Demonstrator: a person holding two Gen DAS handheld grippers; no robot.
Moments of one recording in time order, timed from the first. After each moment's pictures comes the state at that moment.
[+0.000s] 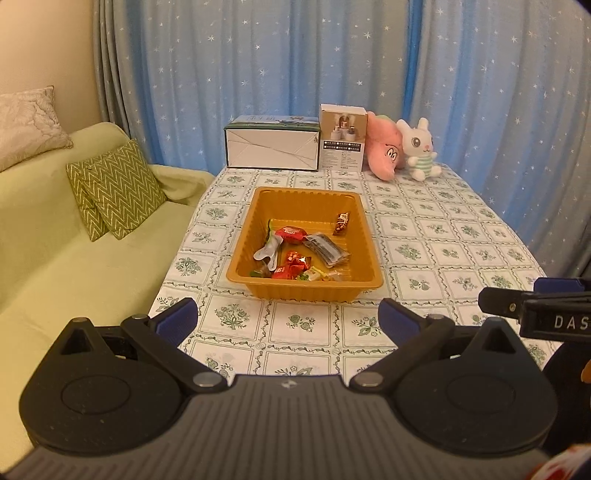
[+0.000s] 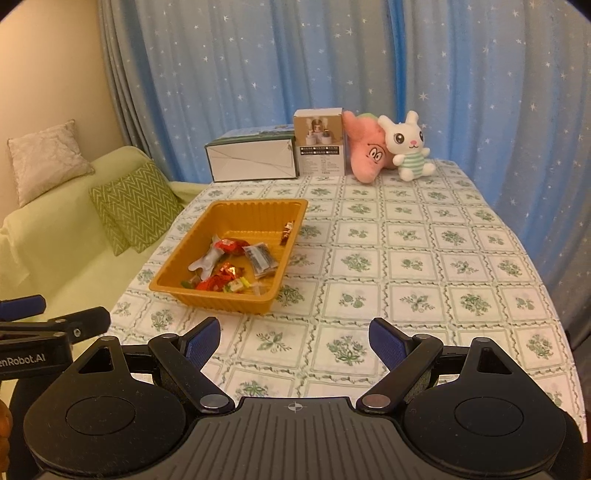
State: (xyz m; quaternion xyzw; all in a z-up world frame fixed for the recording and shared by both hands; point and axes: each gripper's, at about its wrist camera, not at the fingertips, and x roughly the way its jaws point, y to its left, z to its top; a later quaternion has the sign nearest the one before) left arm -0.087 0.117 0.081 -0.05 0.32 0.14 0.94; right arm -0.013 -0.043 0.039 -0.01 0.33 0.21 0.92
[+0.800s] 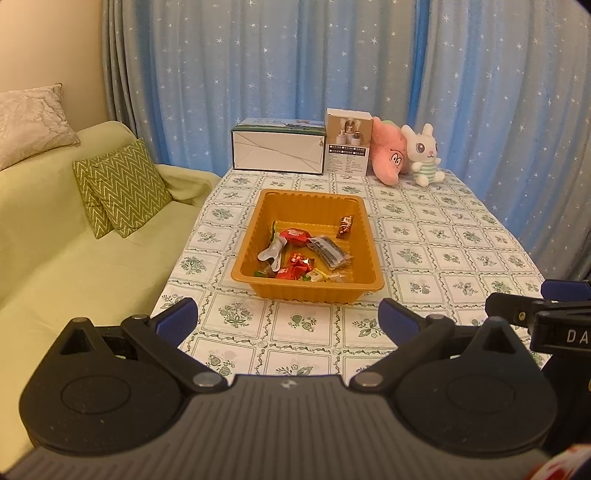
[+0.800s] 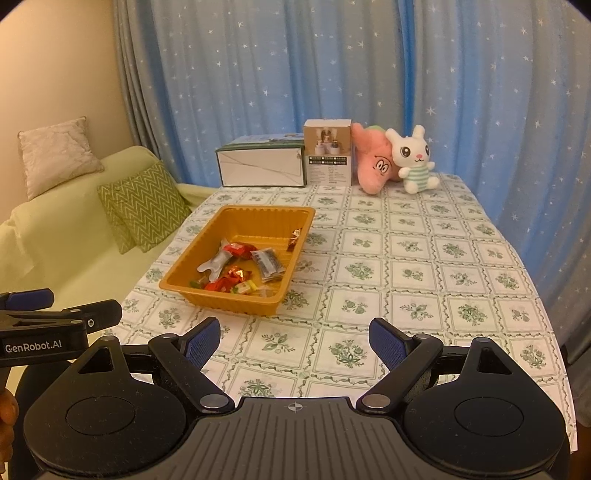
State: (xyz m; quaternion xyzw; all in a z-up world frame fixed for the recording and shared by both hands) left arm -0.093 0.118 0.085 -0.05 0.32 0.15 0.94; right arm -0.029 -0.043 0.048 -0.02 0.32 0.23 0.92
